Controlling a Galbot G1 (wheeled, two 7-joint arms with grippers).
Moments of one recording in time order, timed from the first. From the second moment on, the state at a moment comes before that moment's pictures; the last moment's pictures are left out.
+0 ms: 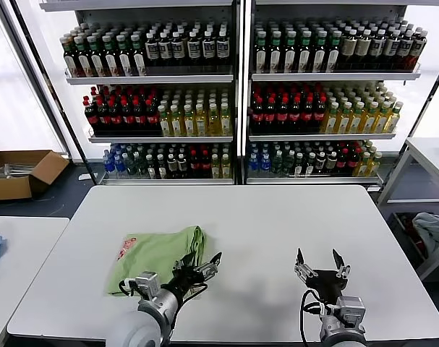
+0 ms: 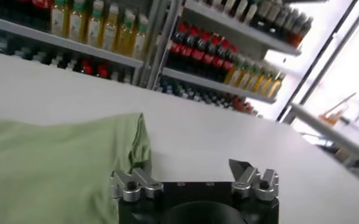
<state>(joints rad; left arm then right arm) 1.30 -1.28 -0.24 -2.09 -0.68 0.55 -0.16 -1.53 1.33 0.44 2.24 0.21 -0.41 0.32</state>
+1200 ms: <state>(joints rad) 1.33 -1.15 -0.55 -1.96 -0.61 0.49 -0.20 -1.44 1.31 0.40 2.18 0.26 -0.43 0.34</state>
